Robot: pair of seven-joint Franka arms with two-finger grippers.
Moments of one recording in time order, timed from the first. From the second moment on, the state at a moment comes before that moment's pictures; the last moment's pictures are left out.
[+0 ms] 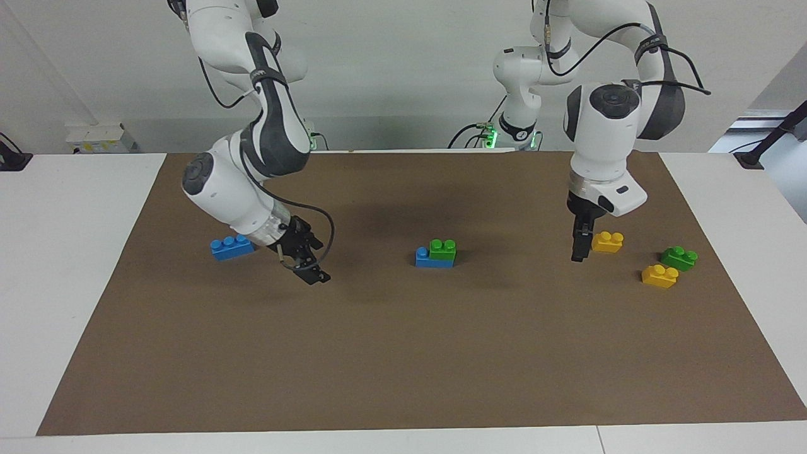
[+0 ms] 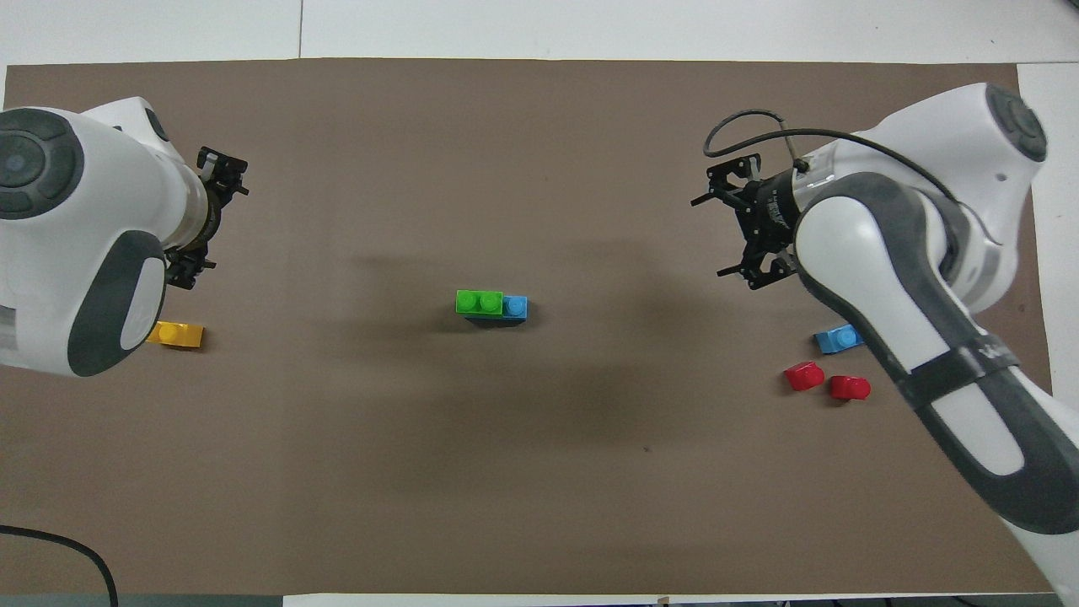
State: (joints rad) left arm -0.06 0.10 -0.14 -1.84 0.23 2.07 -1.36; right arm 0.03 0.26 0.10 -1.76 0.44 1.99 1.10
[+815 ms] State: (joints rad) left arm 0.07 0.04 -0.13 -1.72 0.10 1.81 -0.41; right arm -0.05 0.00 0.10 -1.65 0.06 1.57 0.15
